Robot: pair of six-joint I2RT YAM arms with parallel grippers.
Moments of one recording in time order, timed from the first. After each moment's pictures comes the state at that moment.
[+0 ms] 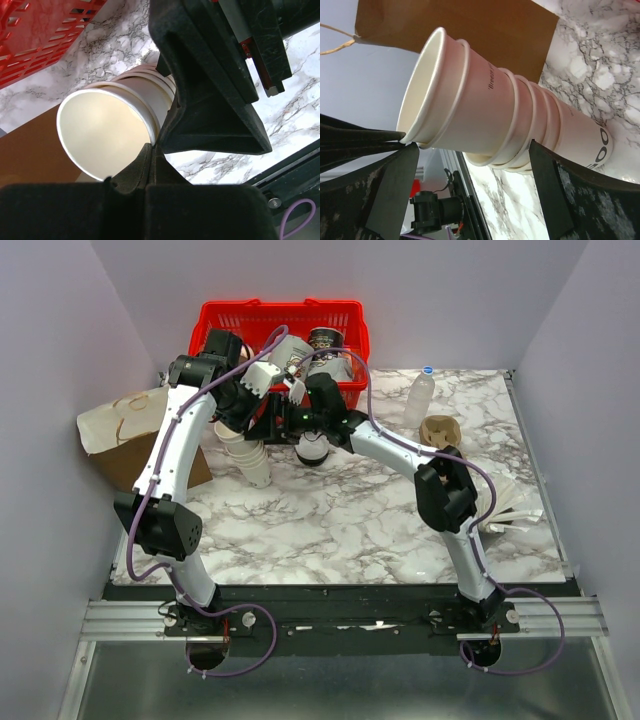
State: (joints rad) left arm -0.22 1.75 1.99 -1.34 0.19 0.48; right arm 0.71 2.24 1.89 0.03 -0.63 0.82
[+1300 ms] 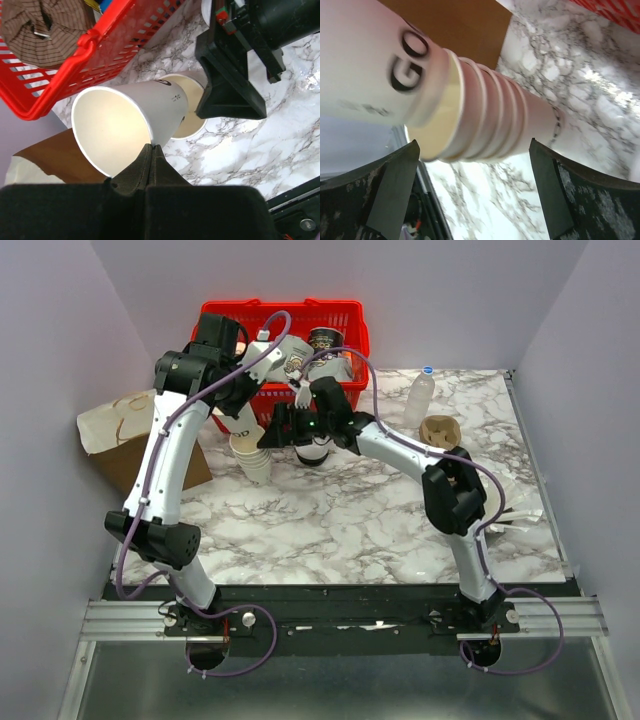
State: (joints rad) left arm -0.27 1.70 2.14 -1.34 0.06 0.51; right arm 0.72 2.19 1.82 -0.06 -0.52 0.61
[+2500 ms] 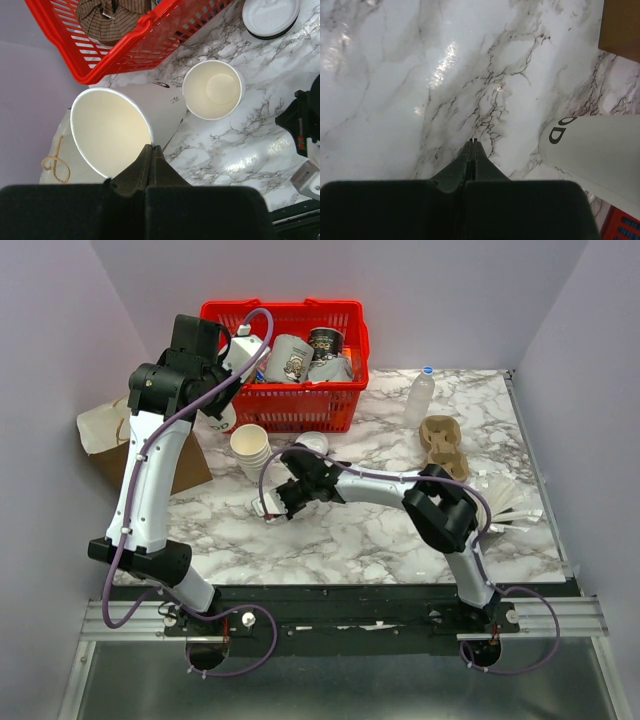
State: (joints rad) left arm -0.27 1.57 2.16 -1.34 -0.08 0.50; right arm 0.94 2.10 1.48 -0.22 -0.56 -1.19
